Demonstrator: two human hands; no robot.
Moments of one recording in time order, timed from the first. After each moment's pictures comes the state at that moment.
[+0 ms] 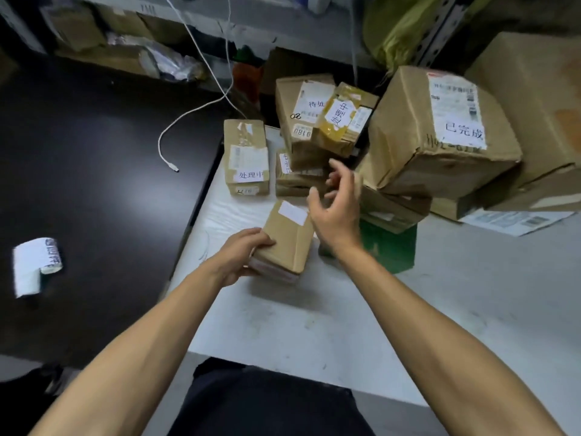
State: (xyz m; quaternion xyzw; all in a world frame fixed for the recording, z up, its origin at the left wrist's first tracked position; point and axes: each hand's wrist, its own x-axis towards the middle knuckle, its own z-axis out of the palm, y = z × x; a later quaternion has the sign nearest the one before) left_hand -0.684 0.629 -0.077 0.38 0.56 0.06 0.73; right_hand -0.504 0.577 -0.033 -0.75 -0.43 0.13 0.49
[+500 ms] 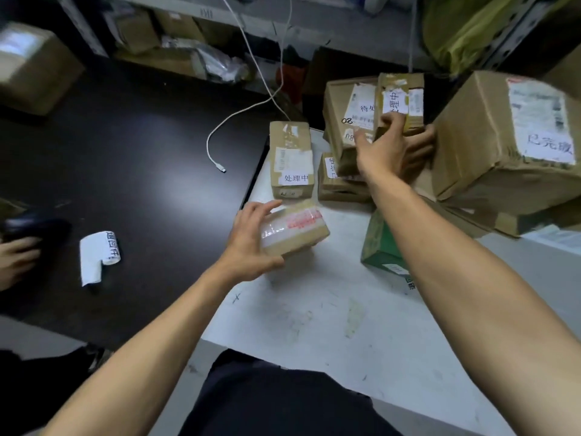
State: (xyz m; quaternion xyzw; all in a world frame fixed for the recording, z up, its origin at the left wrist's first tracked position) left_hand -0.755 0.657 -0.071 0.78 0.42 0.19 0.42; right_hand -0.490 0.696 0.004 -0.92 -0.25 0.05 0.31
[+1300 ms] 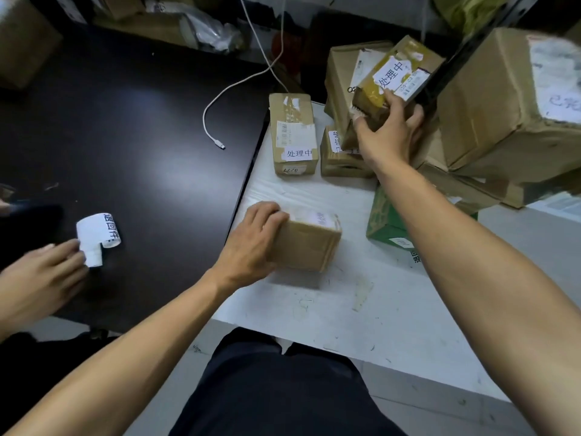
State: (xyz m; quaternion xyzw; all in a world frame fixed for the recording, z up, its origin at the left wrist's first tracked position) left_hand -0.783 0.638 -0.097 0.92 0.31 0.10 0.20; right_hand -0.498 0.672 -0.010 -0.86 -0.32 0.17 0.37
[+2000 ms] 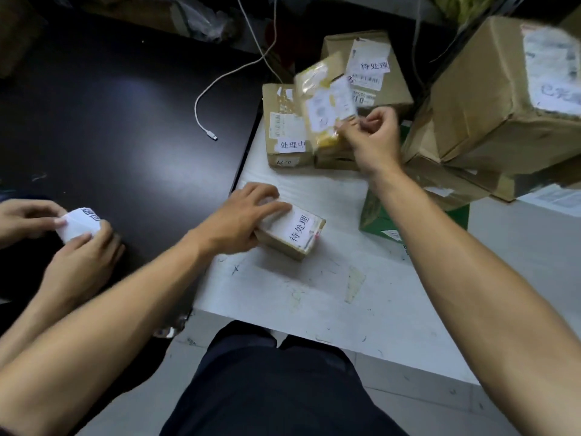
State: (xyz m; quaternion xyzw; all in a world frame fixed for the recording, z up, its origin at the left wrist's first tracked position) left_hand -0.778 0.683 -0.089 0.96 0.22 0.01 0.17; right_hand -0.508 0.656 -0.021 -0.74 -0.29 0.28 0.54
